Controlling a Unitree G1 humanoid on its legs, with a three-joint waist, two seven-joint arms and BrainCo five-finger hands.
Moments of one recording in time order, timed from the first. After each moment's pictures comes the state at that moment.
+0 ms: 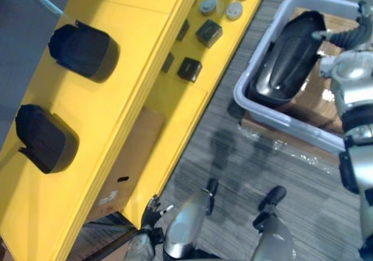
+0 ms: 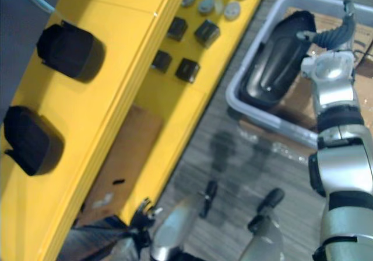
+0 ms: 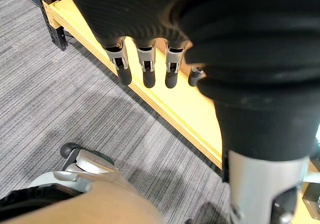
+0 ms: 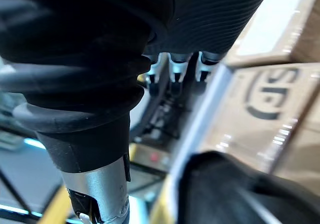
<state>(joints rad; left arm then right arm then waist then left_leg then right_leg) 0.03 0.07 -0.30 0.91 -0.50 -0.35 0.06 -1.19 -0.75 0.30 1.04 0.22 0.09 -0.34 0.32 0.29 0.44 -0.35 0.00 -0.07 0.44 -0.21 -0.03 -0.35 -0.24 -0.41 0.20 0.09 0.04</state>
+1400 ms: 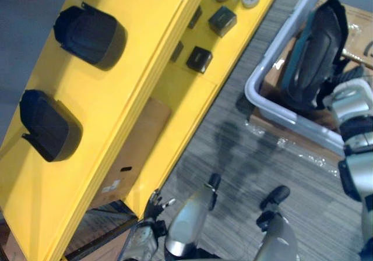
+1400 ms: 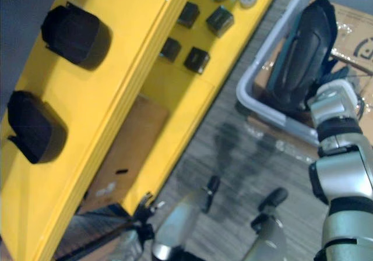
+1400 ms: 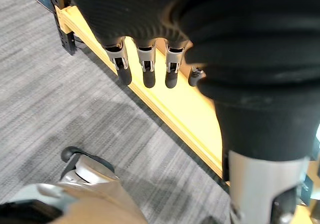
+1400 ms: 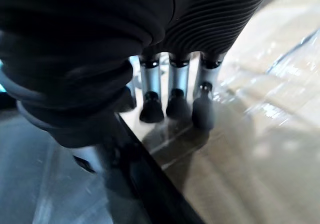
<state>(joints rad) -0.04 0.07 -0.34 0.92 -0.54 -0.37 0.09 -1.15 -0.77 0.39 1.11 -0.13 0.51 -0.27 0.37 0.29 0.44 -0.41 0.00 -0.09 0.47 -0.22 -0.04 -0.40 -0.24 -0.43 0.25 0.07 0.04</state>
